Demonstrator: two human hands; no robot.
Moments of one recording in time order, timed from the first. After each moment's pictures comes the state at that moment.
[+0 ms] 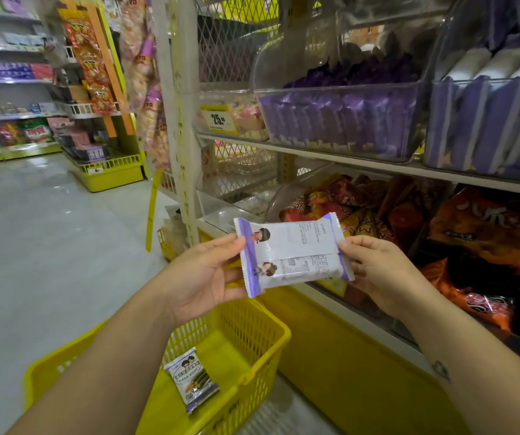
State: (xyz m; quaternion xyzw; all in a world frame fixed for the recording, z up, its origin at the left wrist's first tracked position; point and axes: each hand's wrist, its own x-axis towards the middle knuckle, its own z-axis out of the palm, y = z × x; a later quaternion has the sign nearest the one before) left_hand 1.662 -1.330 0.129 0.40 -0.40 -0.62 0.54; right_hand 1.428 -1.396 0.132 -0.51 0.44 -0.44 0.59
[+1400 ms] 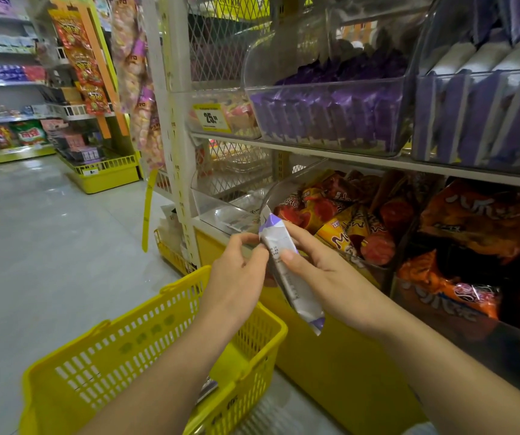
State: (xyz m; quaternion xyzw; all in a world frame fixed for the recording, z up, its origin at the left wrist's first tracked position) left_hand 1.605 -1.333 0.109 0.59 -0.50 -0.30 0.56; right_hand 1.455 -1.357 0.131 -0.75 0.23 -0.36 0.50
